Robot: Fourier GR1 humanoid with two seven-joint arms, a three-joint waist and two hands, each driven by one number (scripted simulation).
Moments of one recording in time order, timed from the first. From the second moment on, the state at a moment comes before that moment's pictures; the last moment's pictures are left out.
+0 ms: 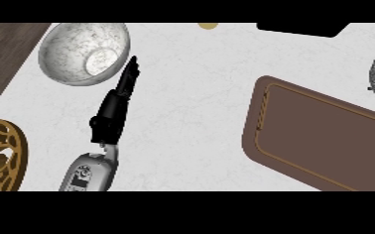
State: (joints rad) left arm -0.22 0.01 -0.15 -1.54 -0.17 0.14 0.05; right arm -1.17 -0.61 -0.76 -0.90 1.75 0.35 1.19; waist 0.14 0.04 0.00
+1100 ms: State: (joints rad) left arm -0.21 0.01 -0.13 -1.54 -0.17 0.17 0.05; right arm -1.22 -0.73 -0.98 -0.60 1.91 0.13 1.21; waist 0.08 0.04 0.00
